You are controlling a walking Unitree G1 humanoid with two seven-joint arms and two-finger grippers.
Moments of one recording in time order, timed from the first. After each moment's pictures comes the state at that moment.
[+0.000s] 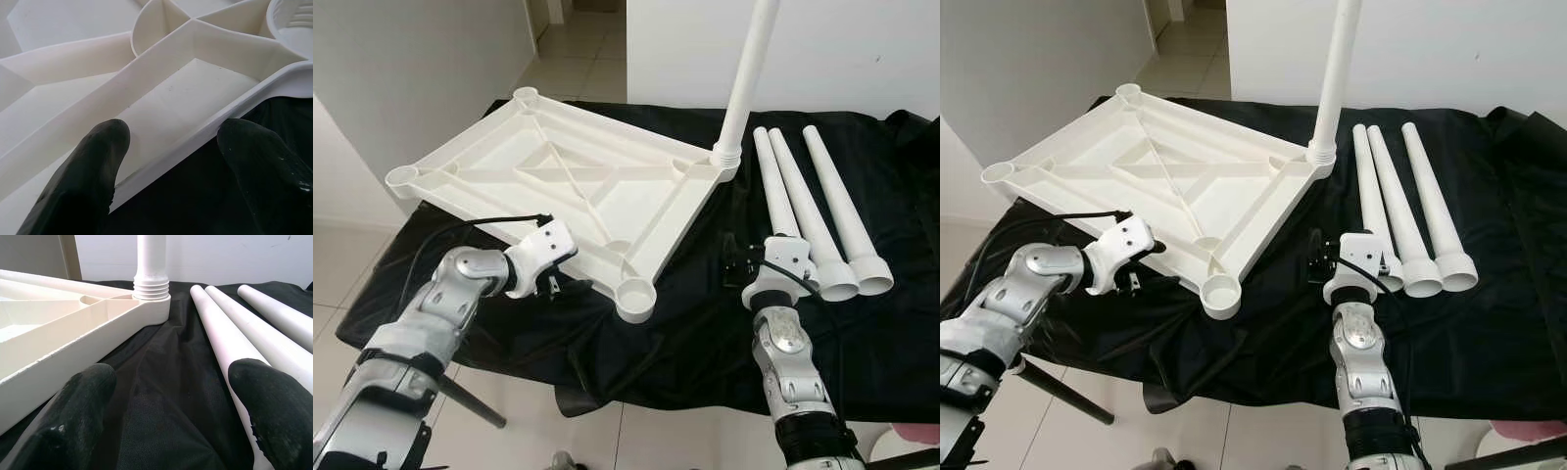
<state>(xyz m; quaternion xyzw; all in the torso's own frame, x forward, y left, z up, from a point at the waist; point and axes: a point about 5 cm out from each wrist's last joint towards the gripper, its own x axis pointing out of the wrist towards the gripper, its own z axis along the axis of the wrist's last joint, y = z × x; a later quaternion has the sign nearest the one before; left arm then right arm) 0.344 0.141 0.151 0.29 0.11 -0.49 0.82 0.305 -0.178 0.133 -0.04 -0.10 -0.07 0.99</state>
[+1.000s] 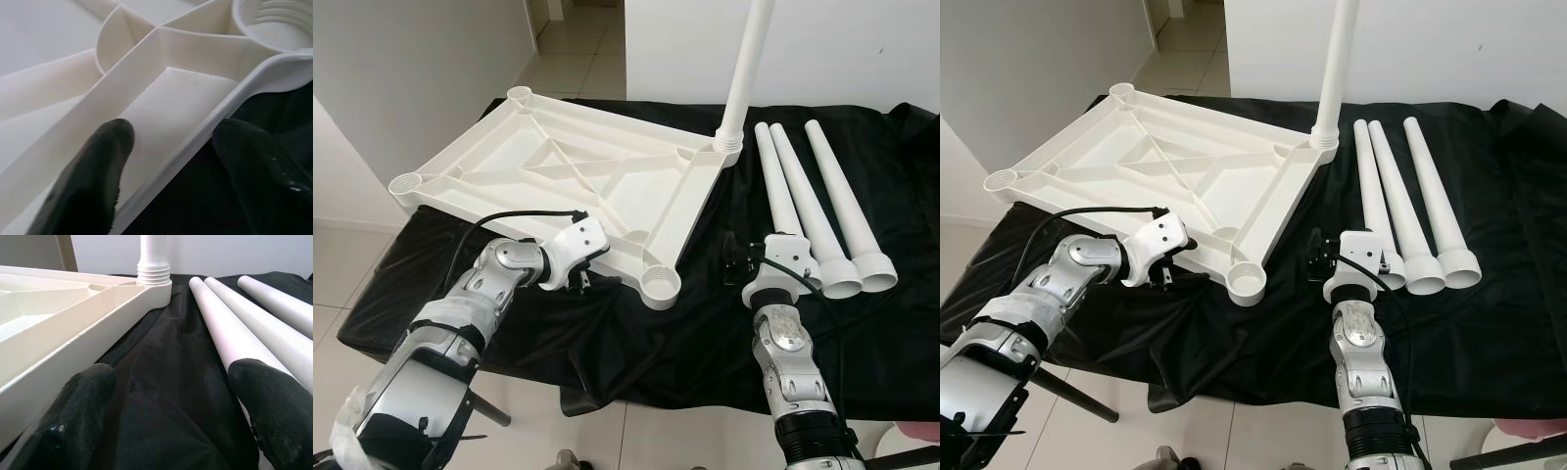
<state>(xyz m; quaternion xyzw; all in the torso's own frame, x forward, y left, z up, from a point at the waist) 0.357 0.100 0.145 0.28 0.08 -0.53 0.79 0.305 -0.177 0.136 -0.04 -0.09 -0.07 0.99</state>
